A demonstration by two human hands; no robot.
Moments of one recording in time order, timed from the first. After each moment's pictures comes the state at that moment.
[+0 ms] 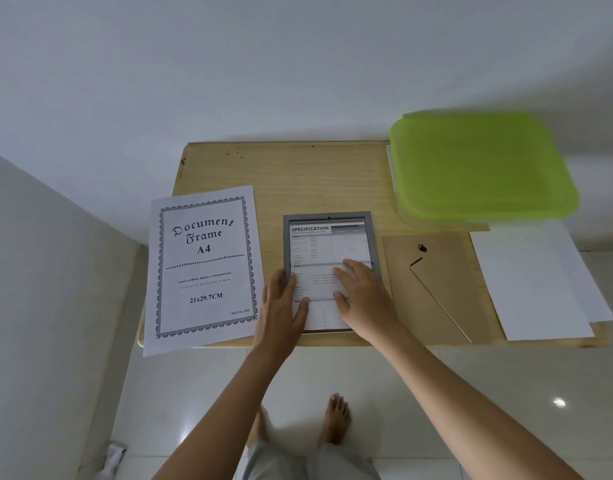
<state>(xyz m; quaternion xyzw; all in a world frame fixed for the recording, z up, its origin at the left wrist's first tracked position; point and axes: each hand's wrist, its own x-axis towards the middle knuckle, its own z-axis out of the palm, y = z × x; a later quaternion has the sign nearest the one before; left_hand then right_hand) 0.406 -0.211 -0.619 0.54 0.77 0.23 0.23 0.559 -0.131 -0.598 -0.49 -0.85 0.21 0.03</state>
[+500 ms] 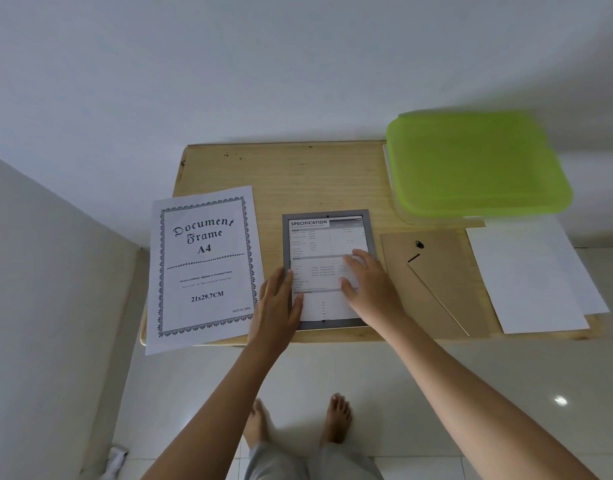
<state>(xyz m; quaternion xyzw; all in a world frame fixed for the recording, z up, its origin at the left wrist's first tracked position) 0.397 -0.214 -0.616 0.55 0.77 0.21 0.24 0.565 -0.123 -0.590 -0.52 -0.81 0.25 0.09</state>
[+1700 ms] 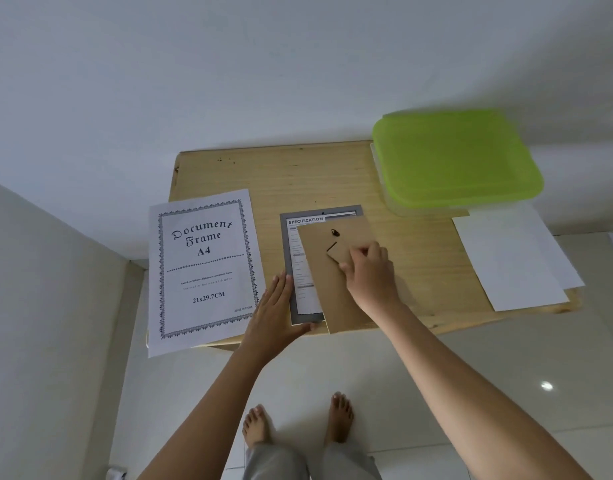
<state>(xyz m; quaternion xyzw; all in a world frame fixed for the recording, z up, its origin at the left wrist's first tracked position) 0.376 -0.235 -0.611 0.64 0.71 0.11 0.29 0.544 -0.136 -0.560 -0.61 -0.77 0.15 0.07</state>
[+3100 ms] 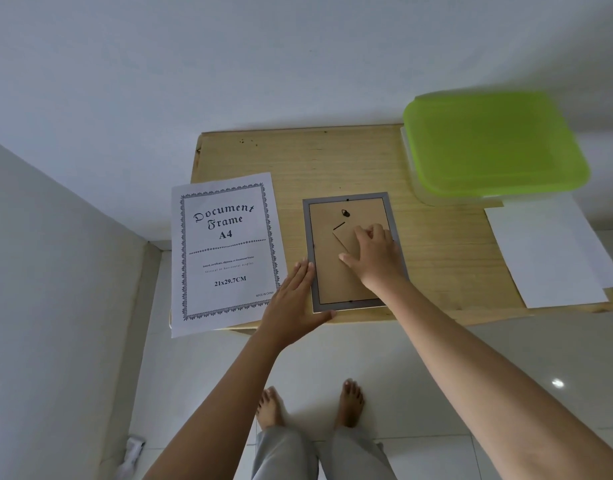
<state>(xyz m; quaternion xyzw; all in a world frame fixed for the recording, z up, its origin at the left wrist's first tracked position) 0.383 -0.233 -0.608 0.66 0.69 0.09 0.29 0.529 -0.117 -0.586 -0.60 -0.79 0.14 0.01</state>
